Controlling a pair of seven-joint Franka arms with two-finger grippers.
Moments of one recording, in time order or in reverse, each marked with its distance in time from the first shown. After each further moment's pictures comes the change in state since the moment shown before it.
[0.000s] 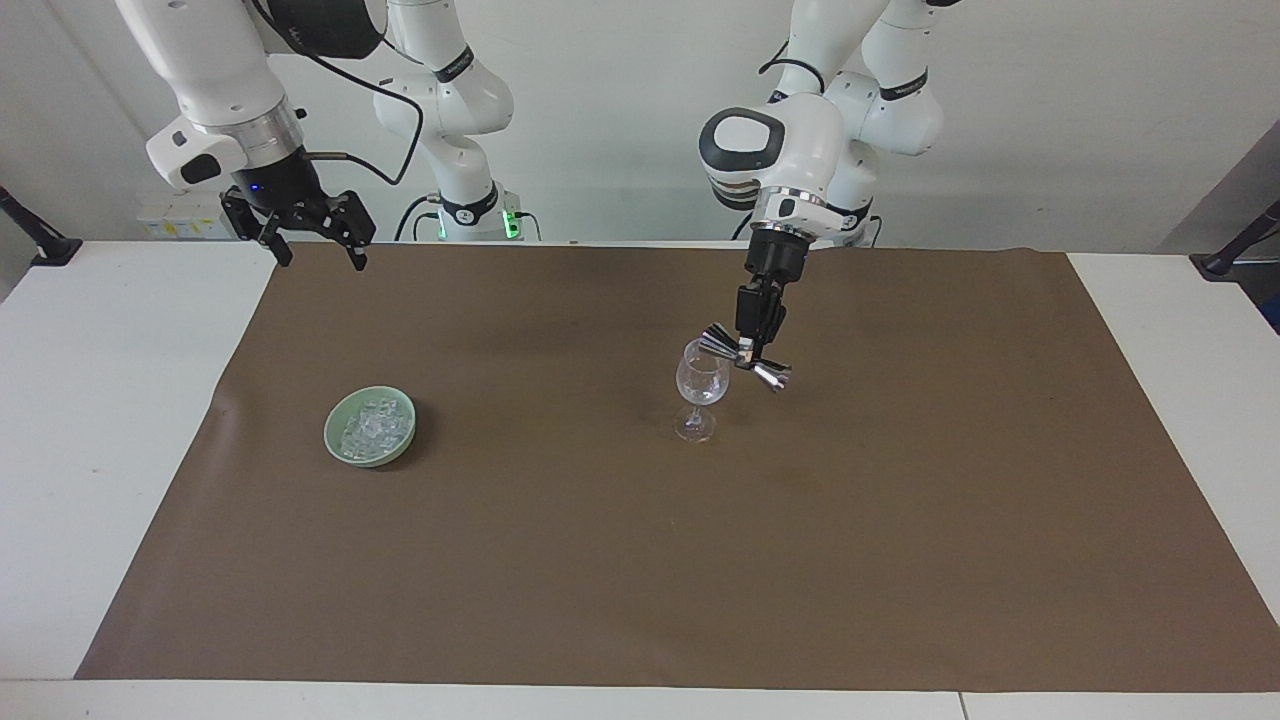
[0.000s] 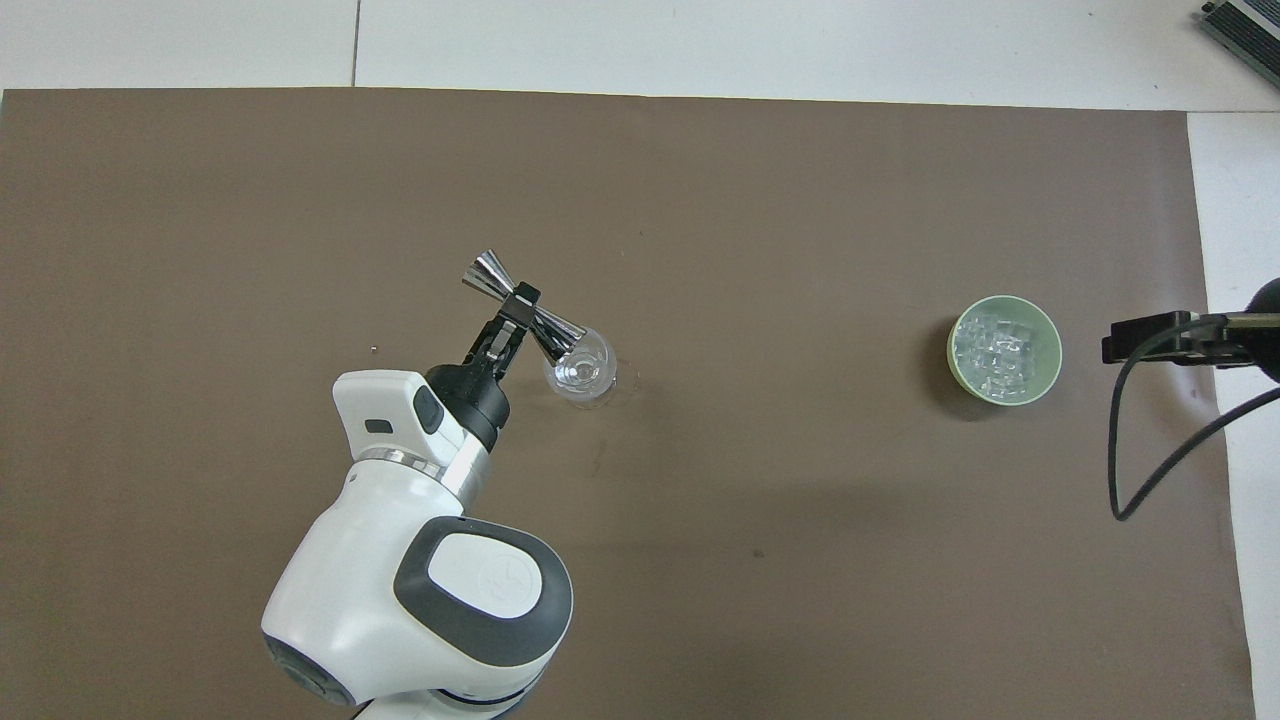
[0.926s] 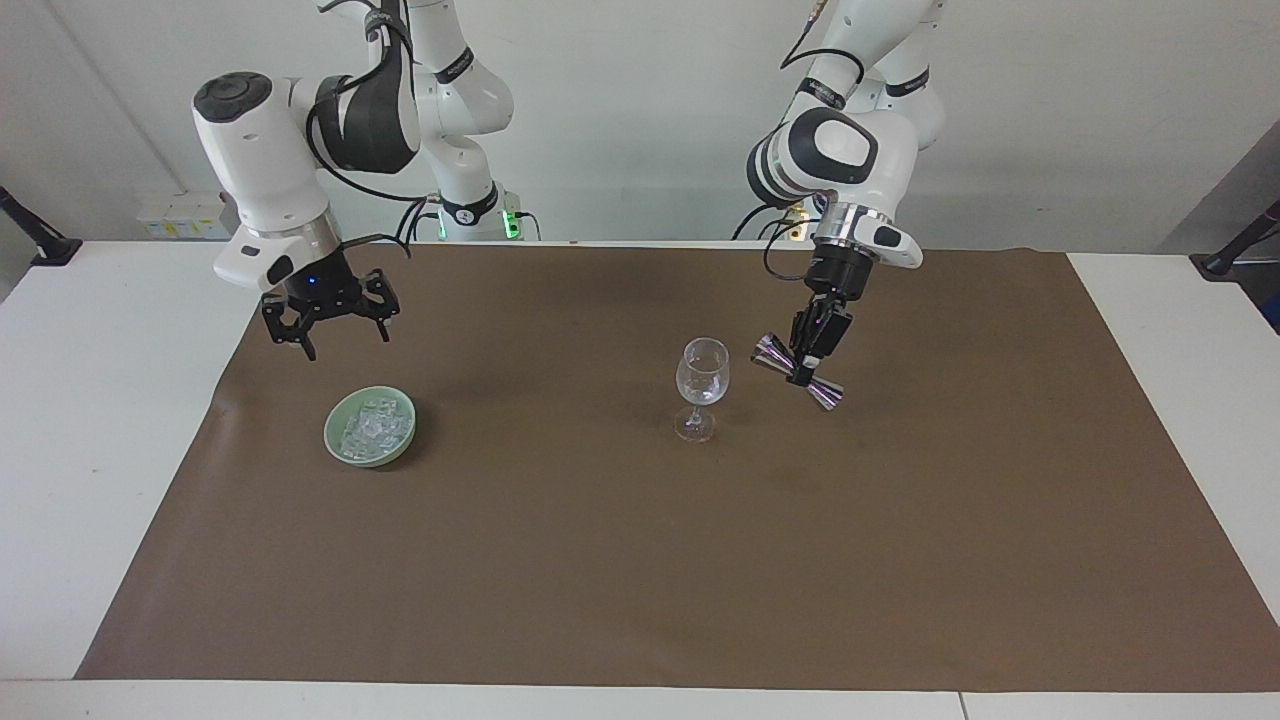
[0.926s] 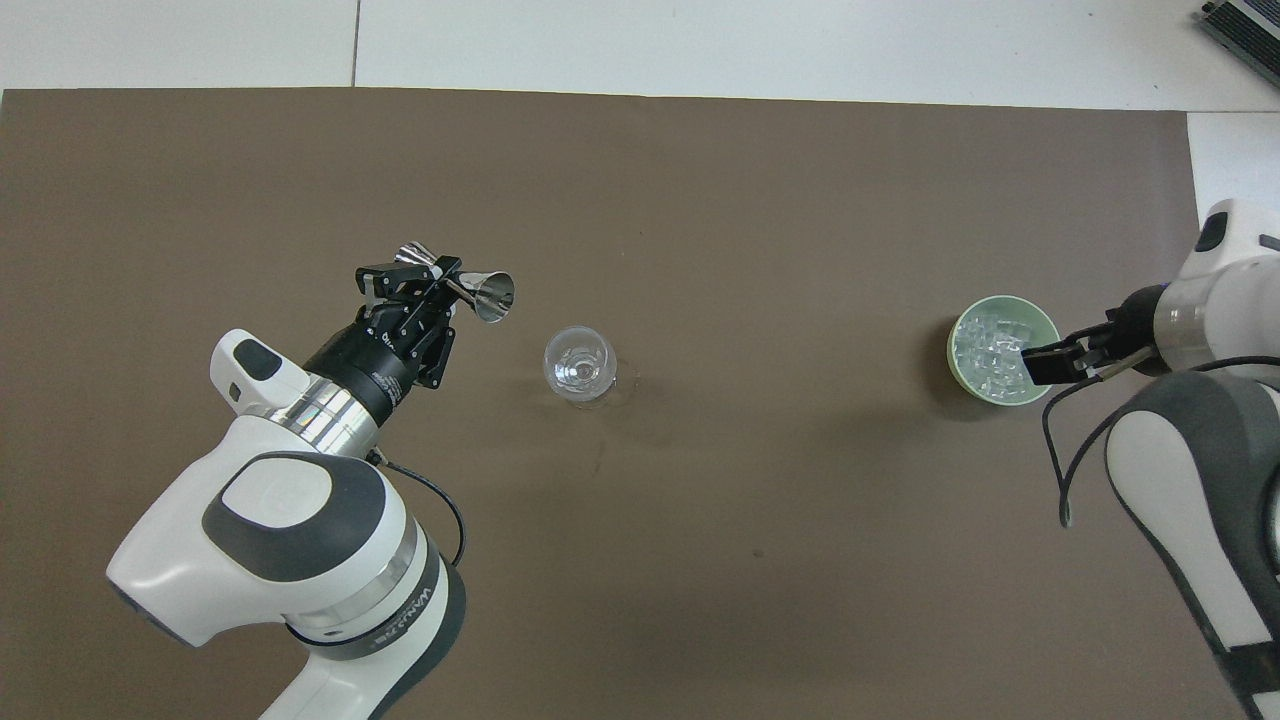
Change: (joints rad) left arm 0.235 -0.090 0.012 -0.031 -0.351 -0.315 -0.207; right arm -0.003 0.074 -0.006 -0.249 -0.010 0.382 -0.497
